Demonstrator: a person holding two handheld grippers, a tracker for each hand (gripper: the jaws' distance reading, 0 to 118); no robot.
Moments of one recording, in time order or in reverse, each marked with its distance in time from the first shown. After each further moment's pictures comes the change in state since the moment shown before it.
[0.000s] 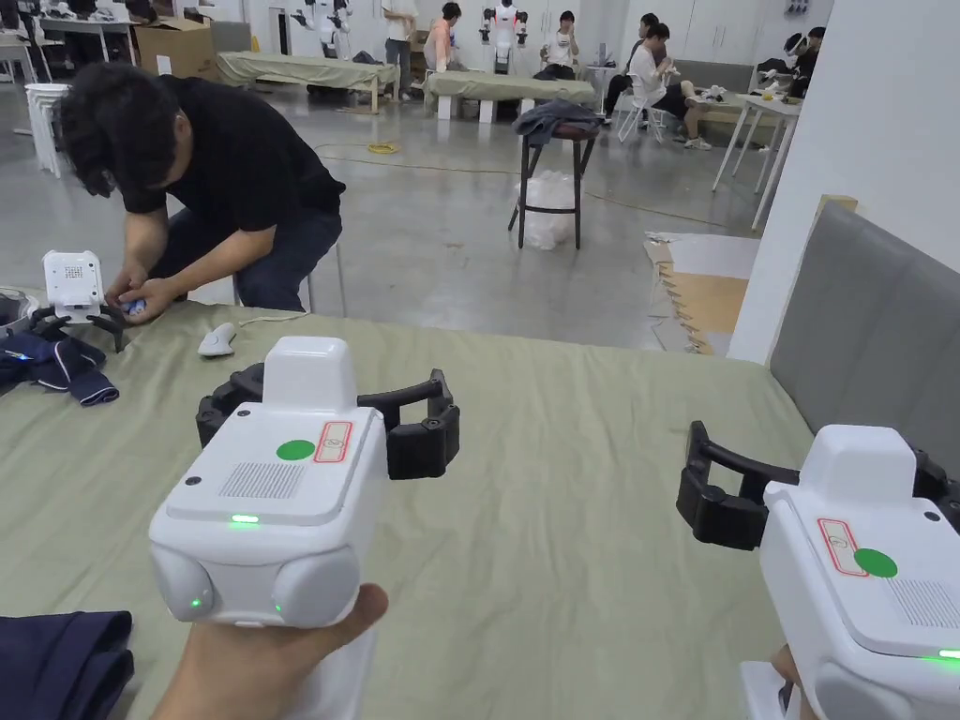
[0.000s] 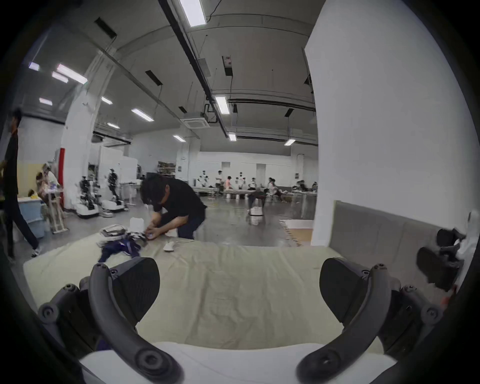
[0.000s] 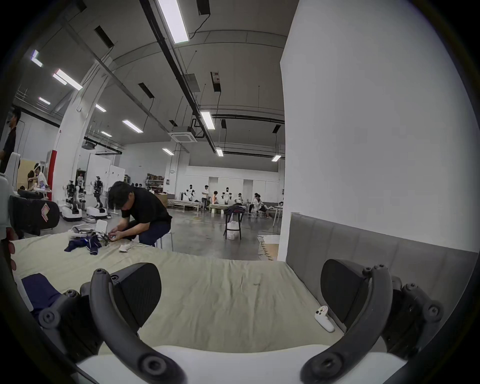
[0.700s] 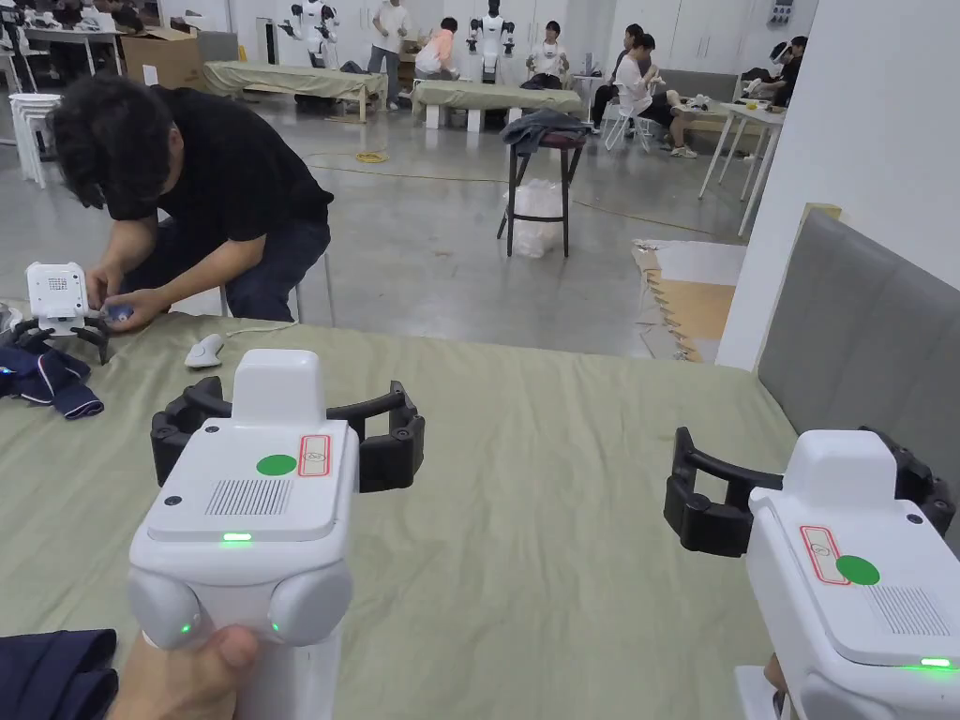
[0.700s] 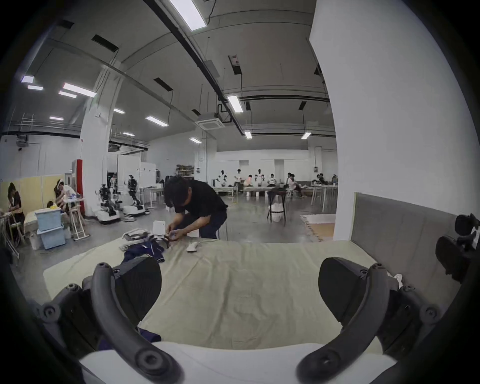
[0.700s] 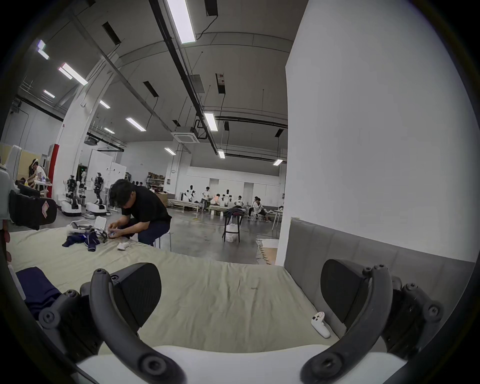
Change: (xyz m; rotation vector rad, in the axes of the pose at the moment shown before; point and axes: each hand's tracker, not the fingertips) left arm -0.003 0.003 0.001 -0.011 0.093 -0.036; right arm -0.003 0.003 0.000 0.019 0.002 0.039
